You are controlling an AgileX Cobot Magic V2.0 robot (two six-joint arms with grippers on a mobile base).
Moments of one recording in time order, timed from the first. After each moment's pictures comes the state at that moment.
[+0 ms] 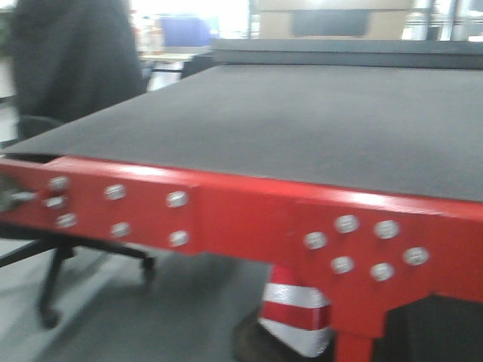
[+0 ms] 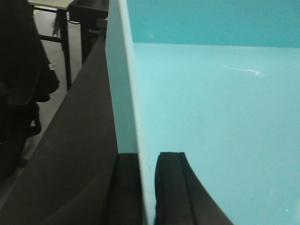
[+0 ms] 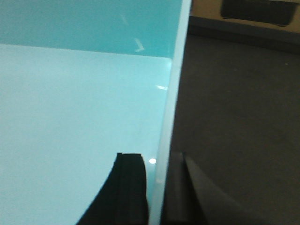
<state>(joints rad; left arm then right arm) -0.27 1.39 -1.72 0.02 0.72 -0.13 0.25 1.57 -1.91 0.00 0.77 0.13</state>
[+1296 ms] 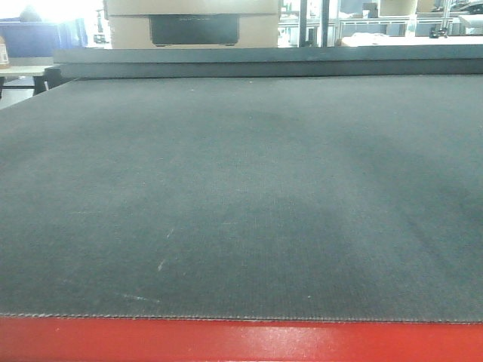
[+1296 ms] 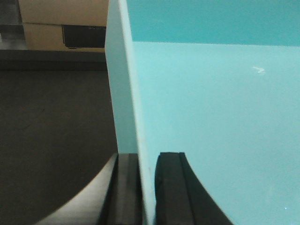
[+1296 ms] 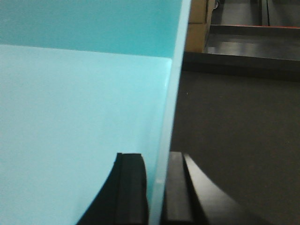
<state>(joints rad) -0.27 1.39 -1.72 0.02 0.72 -0.13 0.25 1.57 -1.91 0.00 0.76 0.13</state>
